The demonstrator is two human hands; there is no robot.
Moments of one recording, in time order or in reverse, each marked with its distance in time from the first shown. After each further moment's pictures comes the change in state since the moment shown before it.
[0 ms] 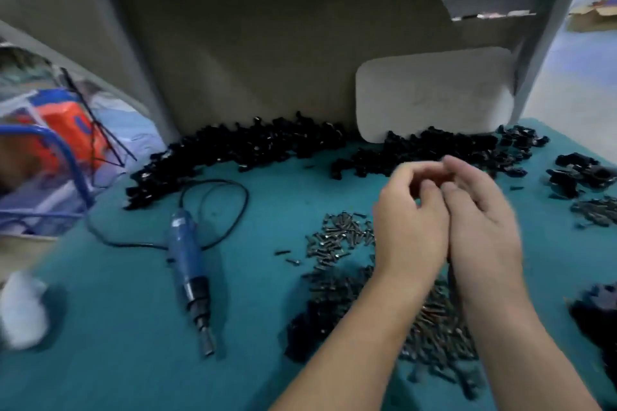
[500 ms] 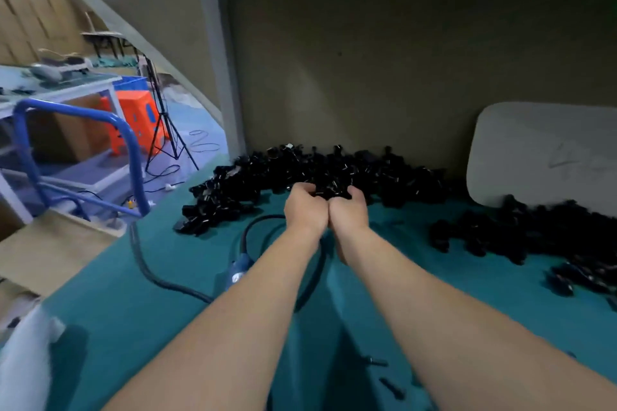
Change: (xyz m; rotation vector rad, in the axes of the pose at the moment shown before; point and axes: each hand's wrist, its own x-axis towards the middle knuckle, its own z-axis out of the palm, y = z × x) left_hand 0.223 -0.107 -0.253 0.334 0.450 -0.431; right_hand 0.091 0.125 0.338 -0.165 -0.424 0.453
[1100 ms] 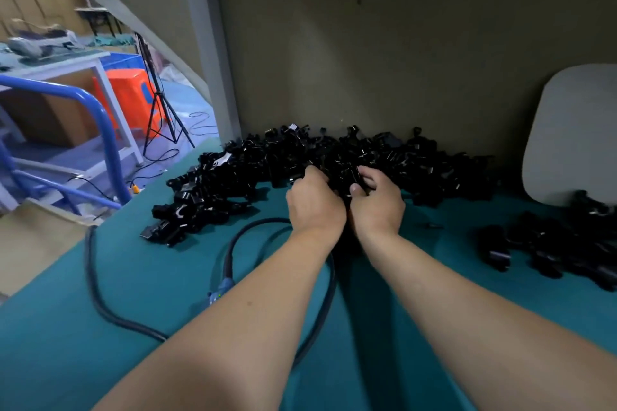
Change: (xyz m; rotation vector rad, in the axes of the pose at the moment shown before) left_hand 0.082 -0.033 0.033 0.417 0.095 0.186; right_hand 0.105 0.043 0.006 -0.307 0.201 -0.315
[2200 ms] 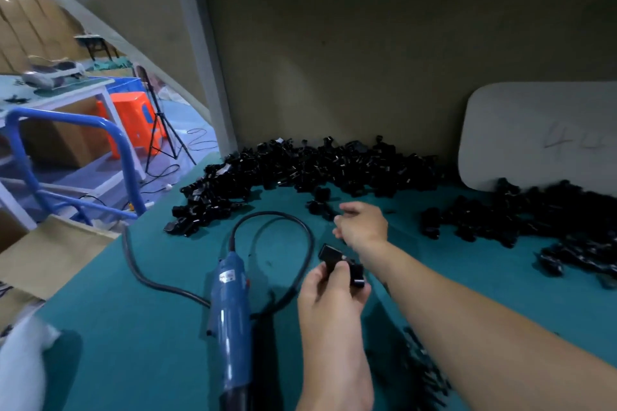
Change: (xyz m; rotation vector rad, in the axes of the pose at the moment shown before) left_hand -0.239 0.036 -0.061 -1.318 -0.035 -0.579; right_hand -0.050 0.012 -0.059 0.028 -0.169 0.212
